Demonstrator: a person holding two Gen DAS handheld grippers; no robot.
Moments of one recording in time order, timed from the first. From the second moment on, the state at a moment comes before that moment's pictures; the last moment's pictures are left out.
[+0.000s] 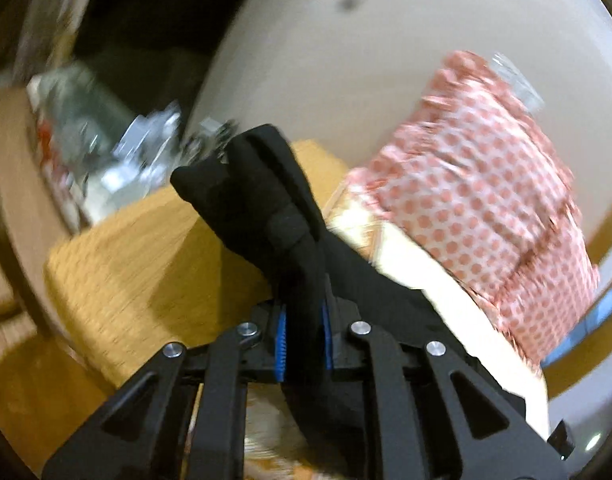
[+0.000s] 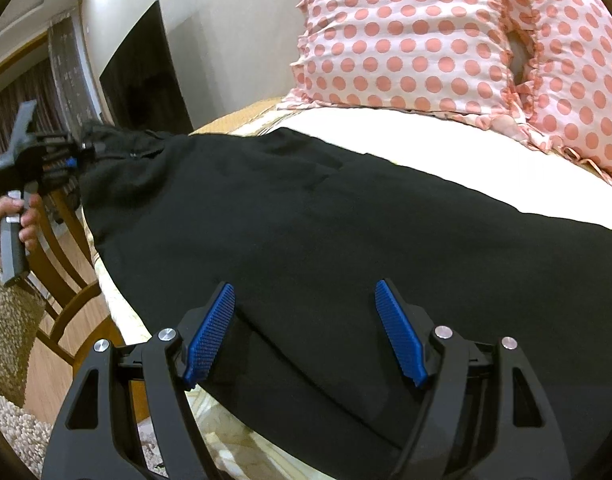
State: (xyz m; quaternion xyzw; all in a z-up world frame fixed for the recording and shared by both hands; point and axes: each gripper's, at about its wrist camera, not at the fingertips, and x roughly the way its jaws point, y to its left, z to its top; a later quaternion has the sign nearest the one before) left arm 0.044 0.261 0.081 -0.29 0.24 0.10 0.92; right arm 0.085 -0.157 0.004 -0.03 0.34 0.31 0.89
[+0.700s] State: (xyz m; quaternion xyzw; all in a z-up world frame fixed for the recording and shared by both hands) left arm 0.108 -0.128 0.087 -0.06 0.32 -0.34 0.88; right arm 0.043 -0.346 0.019 0.09 0.29 0.10 0.95
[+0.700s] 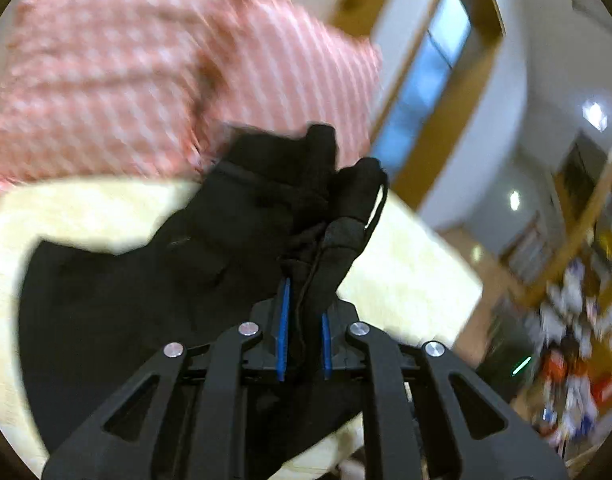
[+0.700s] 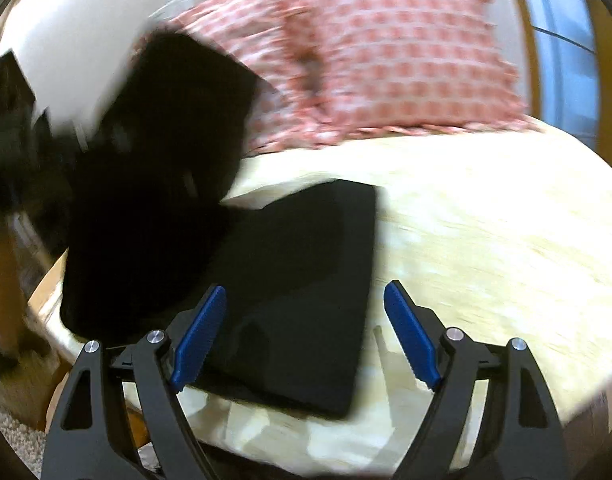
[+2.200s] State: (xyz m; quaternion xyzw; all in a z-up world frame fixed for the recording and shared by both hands) left arm 0.079 -0.059 0.016 -0.01 0.31 -0.14 0.94; right arm 0.056 -0.285 0.037 0.01 0.26 0.16 0.95
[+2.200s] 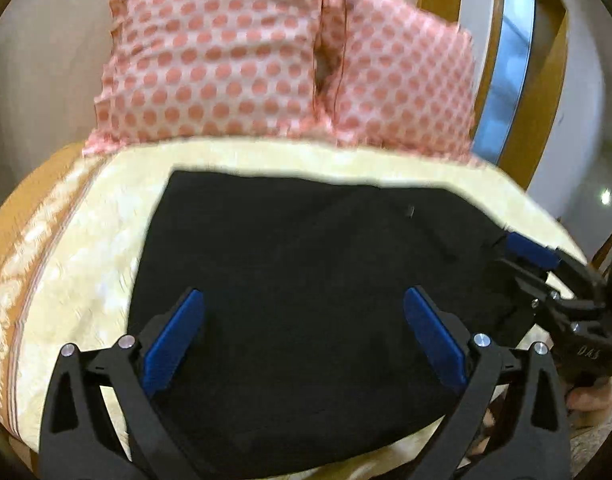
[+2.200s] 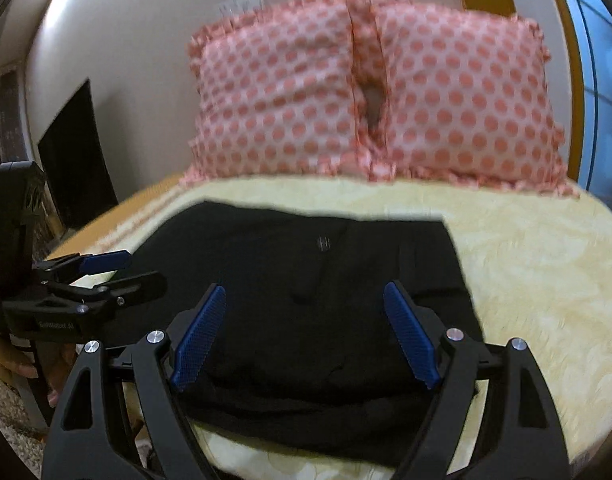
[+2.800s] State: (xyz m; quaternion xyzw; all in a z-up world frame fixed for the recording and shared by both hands) left arm 0.075 -0.066 -0.011 0.03 0.32 -0.09 0.94; right arm 0.049 -0.262 0.007 -0.07 0.29 0.11 0.95
